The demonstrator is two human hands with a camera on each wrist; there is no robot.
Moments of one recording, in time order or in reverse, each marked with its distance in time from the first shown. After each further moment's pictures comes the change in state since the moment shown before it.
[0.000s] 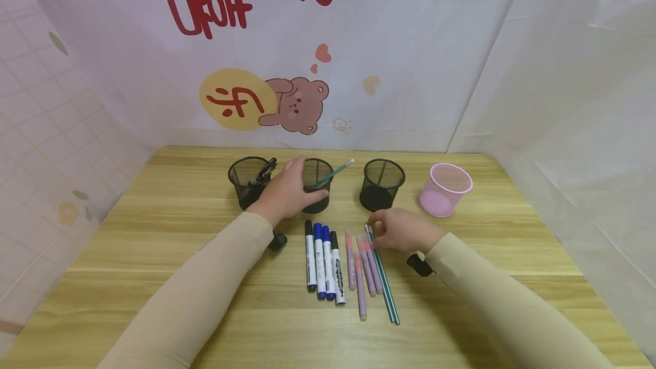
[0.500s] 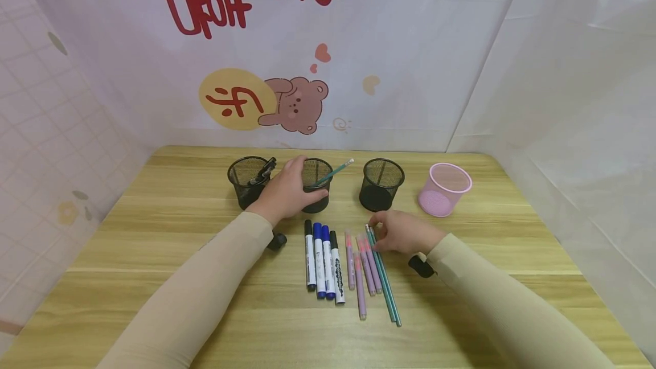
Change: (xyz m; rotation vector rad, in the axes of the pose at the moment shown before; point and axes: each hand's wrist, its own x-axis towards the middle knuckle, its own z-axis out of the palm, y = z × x) left_hand 0.000 0.000 0.000 -0.002 -0.005 -0.001; right_hand -0.002 0.003 0.001 0.044 -0.031 -0.003
